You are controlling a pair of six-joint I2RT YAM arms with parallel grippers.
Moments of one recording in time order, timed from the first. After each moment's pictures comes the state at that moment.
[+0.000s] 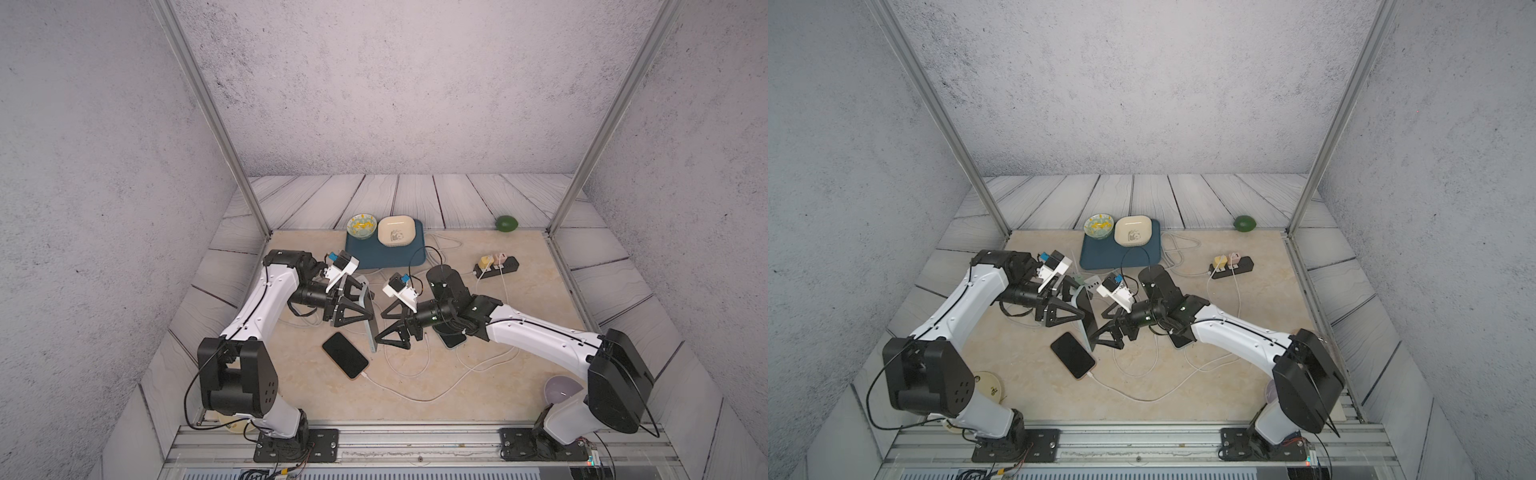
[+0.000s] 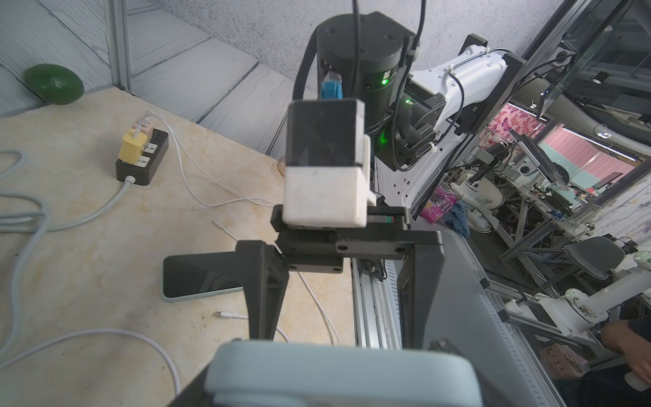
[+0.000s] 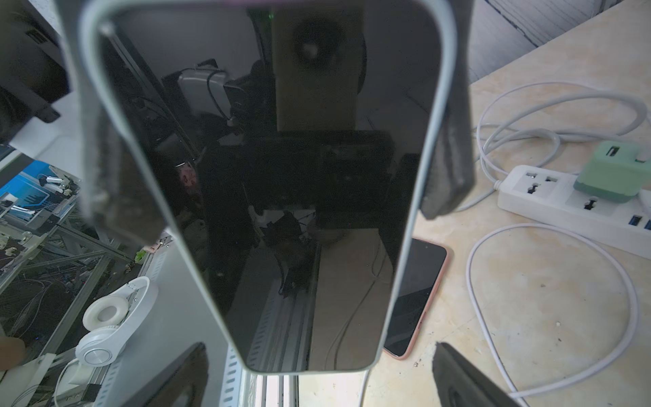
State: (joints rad) left arm -0.11 1.57 1.37 -1.62 1.38 1.38; right arm 0.85 1.54 1.11 -0.09 -0.80 0.13
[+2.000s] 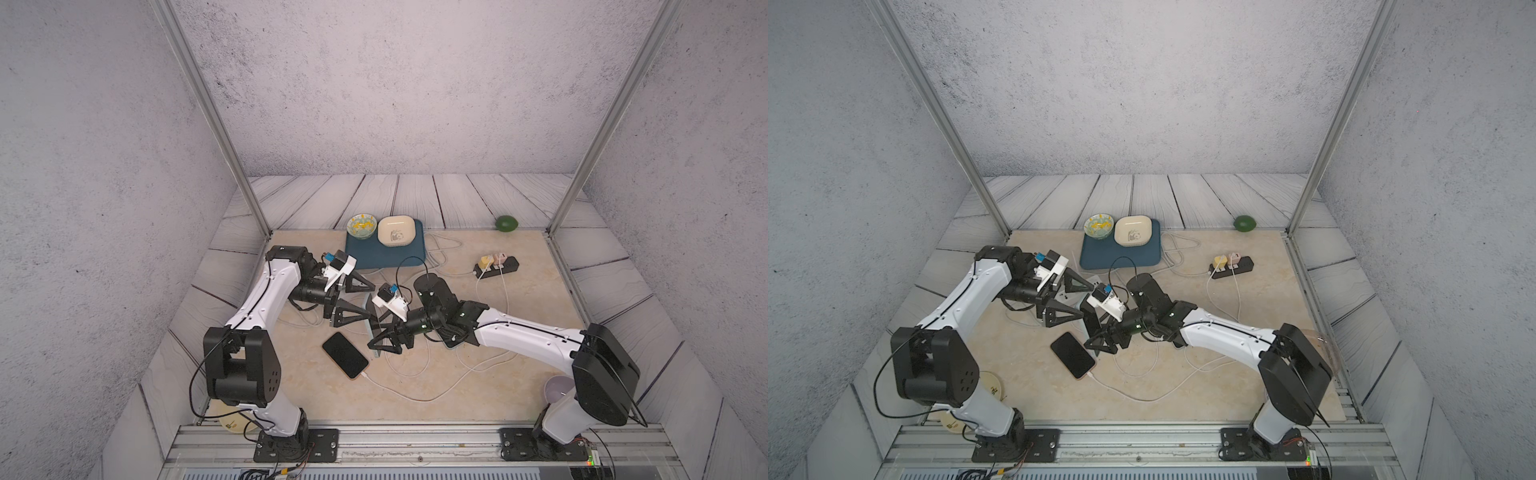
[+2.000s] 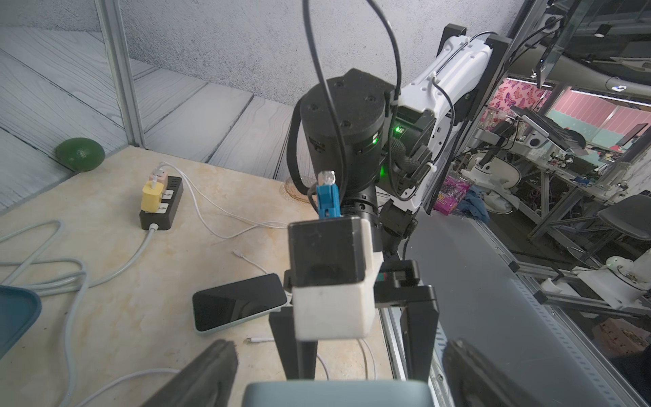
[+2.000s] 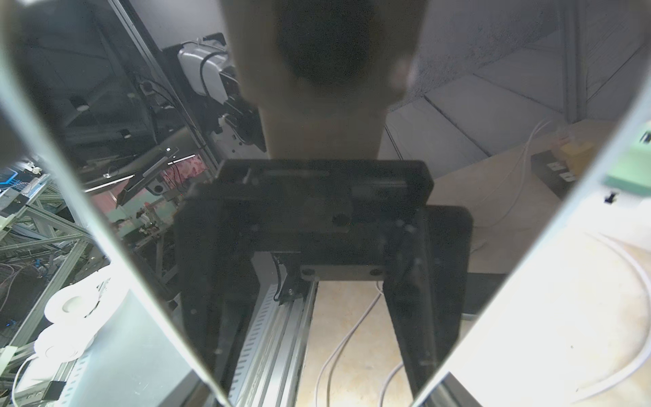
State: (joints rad) left arm -0.09 1.62 1.41 -1.68 1.41 1.65; right arm 0.90 1.58 1.09 -0.06 -0.72 0.09
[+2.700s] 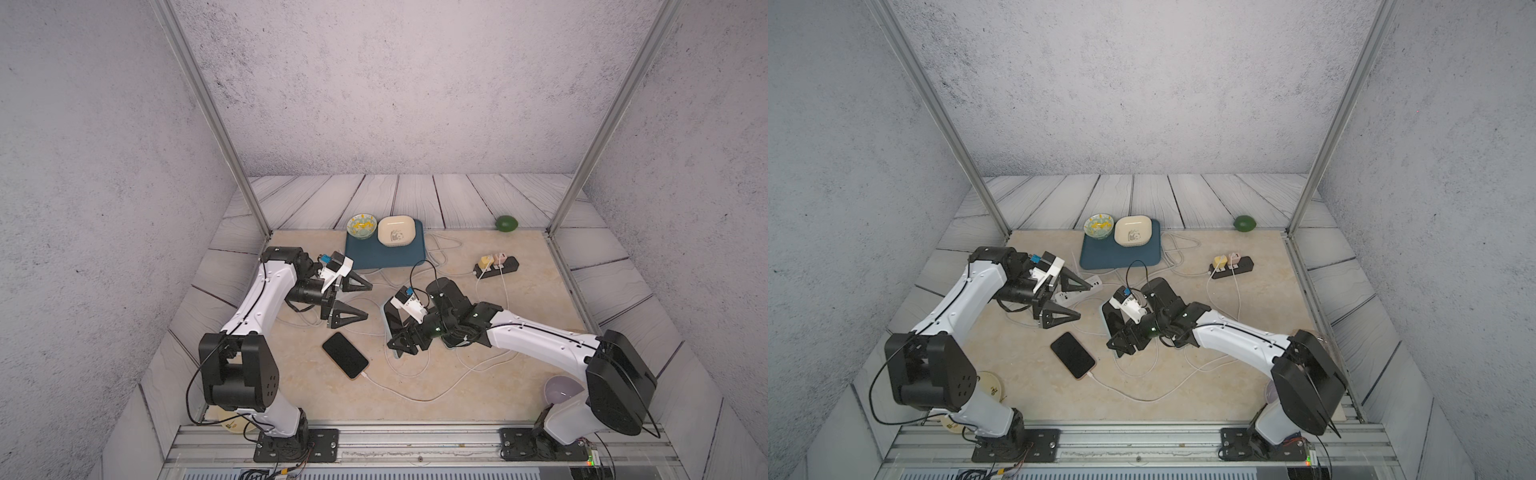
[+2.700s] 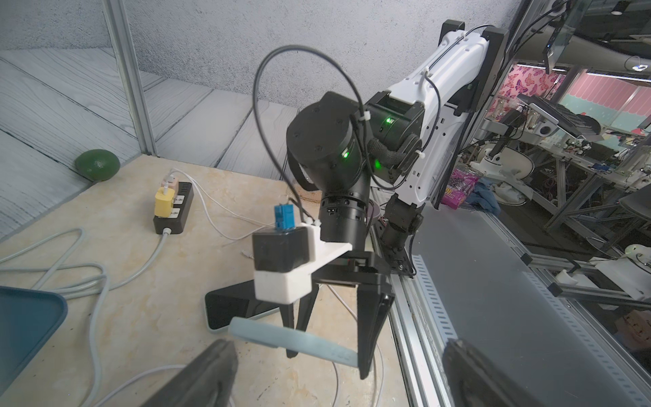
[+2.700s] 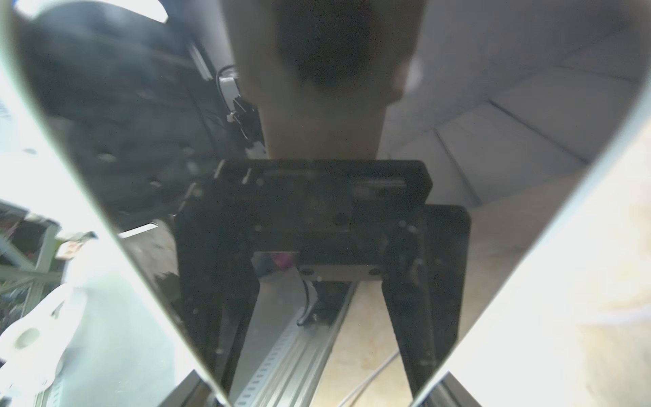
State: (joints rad) left arm -0.08 1.58 1.40 -1.68 1.40 1.65; right arm 0.83 1.53 1.04 -0.28 -0.55 0.14
